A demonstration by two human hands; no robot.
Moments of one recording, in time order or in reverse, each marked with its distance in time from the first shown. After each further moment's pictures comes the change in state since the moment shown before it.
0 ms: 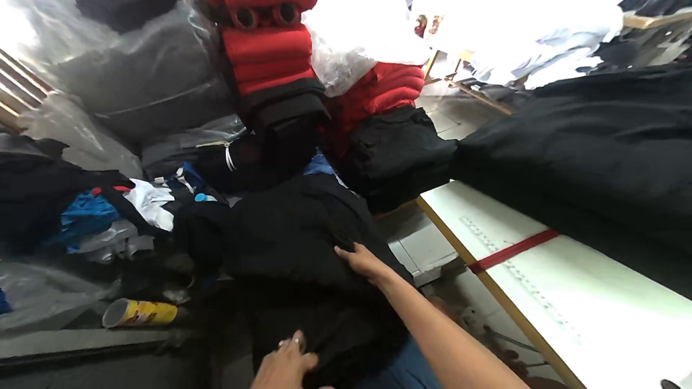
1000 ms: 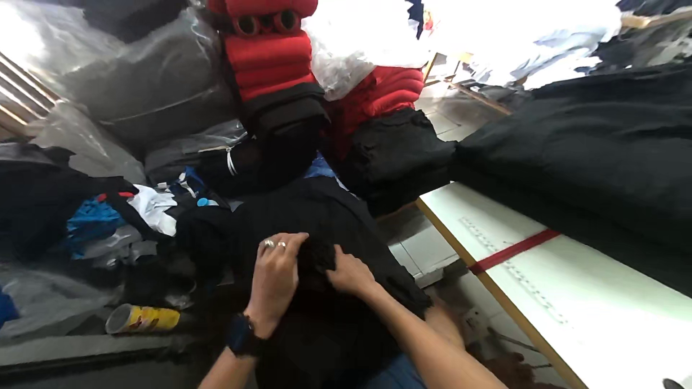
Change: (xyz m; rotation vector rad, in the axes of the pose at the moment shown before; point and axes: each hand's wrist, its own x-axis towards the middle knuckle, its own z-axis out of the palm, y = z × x) left_hand 0.076 -0.004 -0.126 0.189 0.962 0.227; right_hand -0.034 -0.033 0.033 -0.736 0.001 0.007
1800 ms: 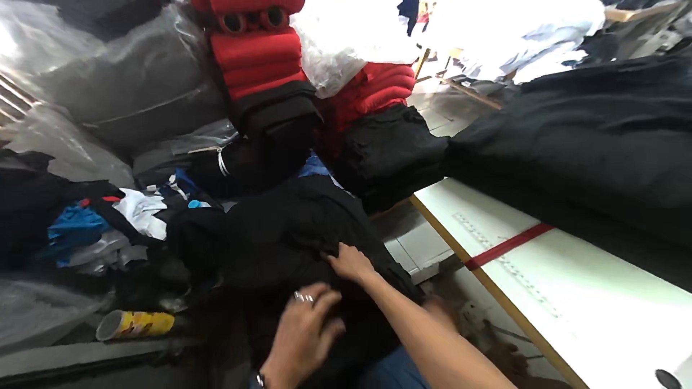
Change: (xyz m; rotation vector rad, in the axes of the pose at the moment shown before) left_hand -0.078 0.046 0.038 -0.166 -0.243 -0.016; right_hand 0.027 0.016 -0.010 0.087 0.027 0.128
